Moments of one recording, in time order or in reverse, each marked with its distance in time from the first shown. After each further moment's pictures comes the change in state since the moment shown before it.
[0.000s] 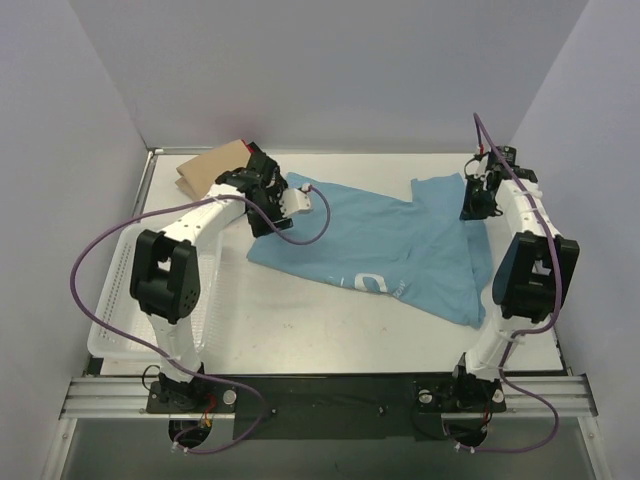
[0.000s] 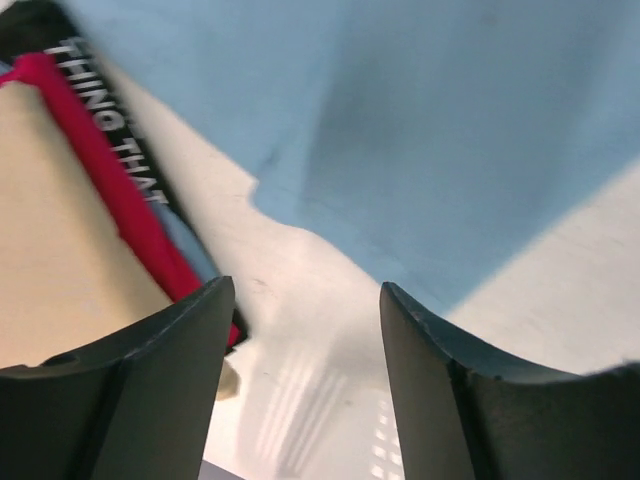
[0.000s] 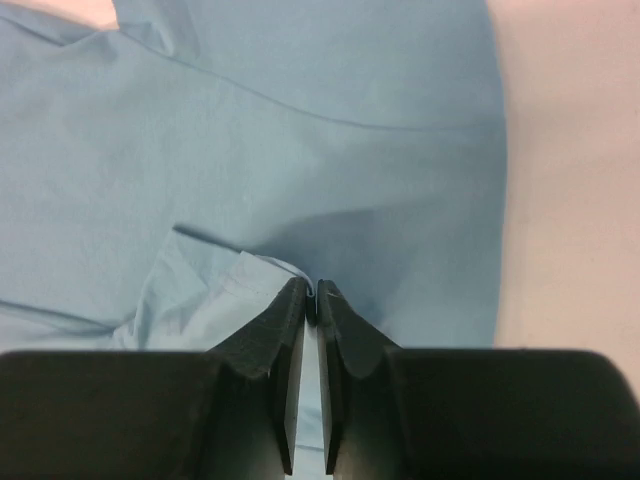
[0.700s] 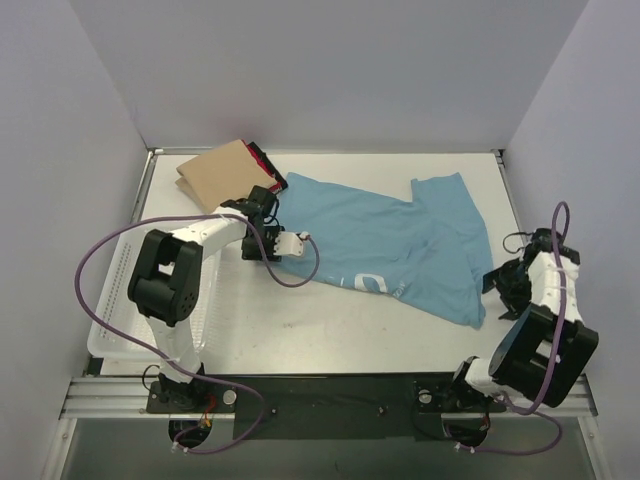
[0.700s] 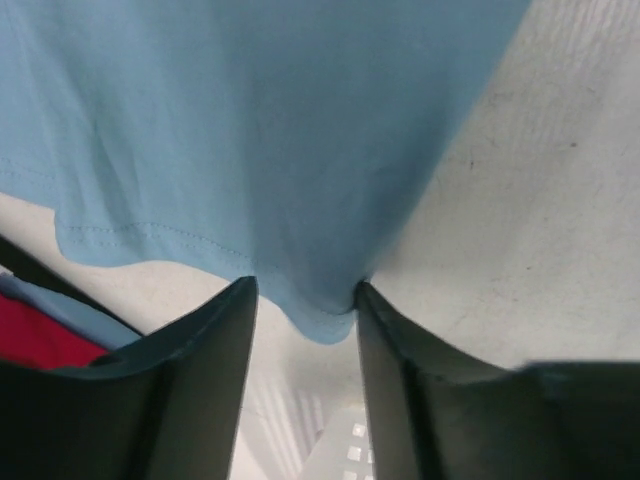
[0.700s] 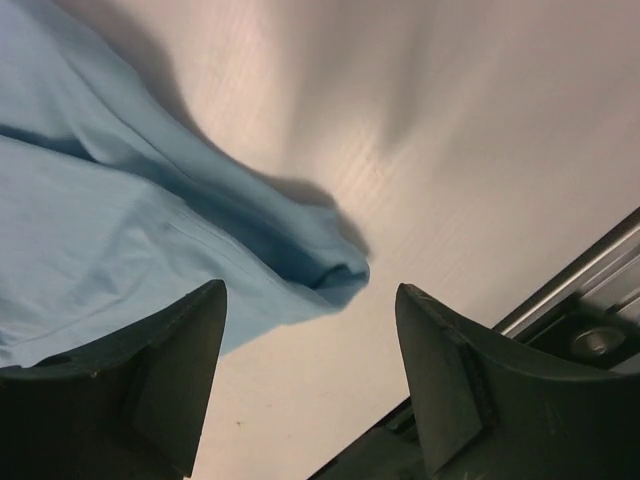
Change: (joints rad) left arm -0.020 -0.080 -0.338 0.066 0.005 0.354; right arm -0.320 -0.424 -0.502 -0.258 0.186 0.564
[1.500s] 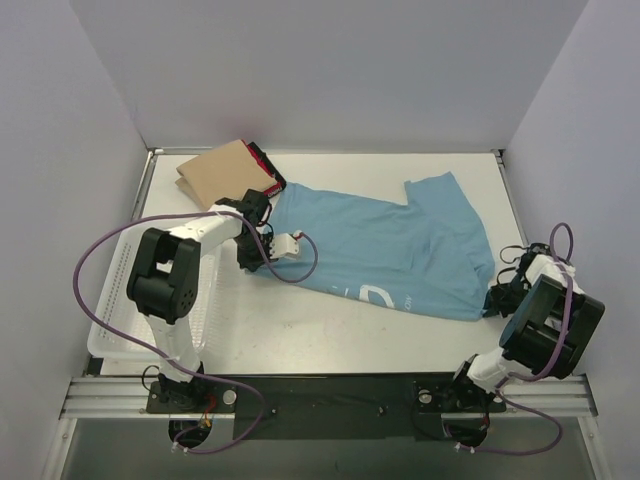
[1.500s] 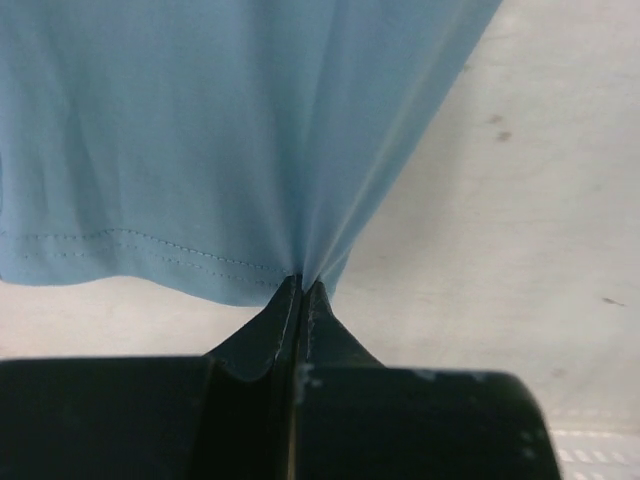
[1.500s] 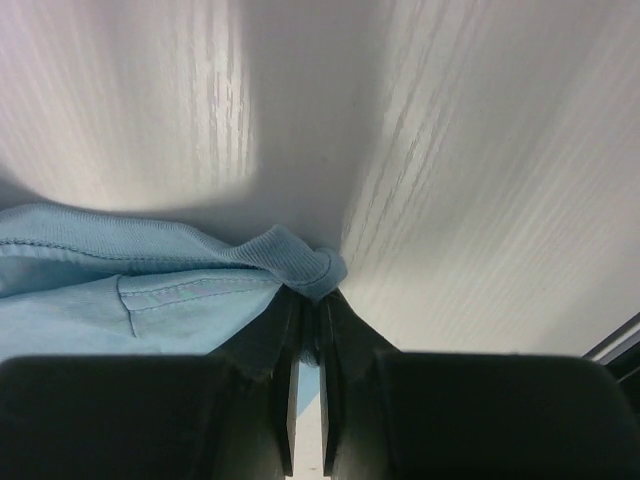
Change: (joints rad) left arm 0.046 0.025 0.007 -0.136 0.106 -0.133; right arm -0.061 0.098 -0.210 0.177 -0.024 0.299
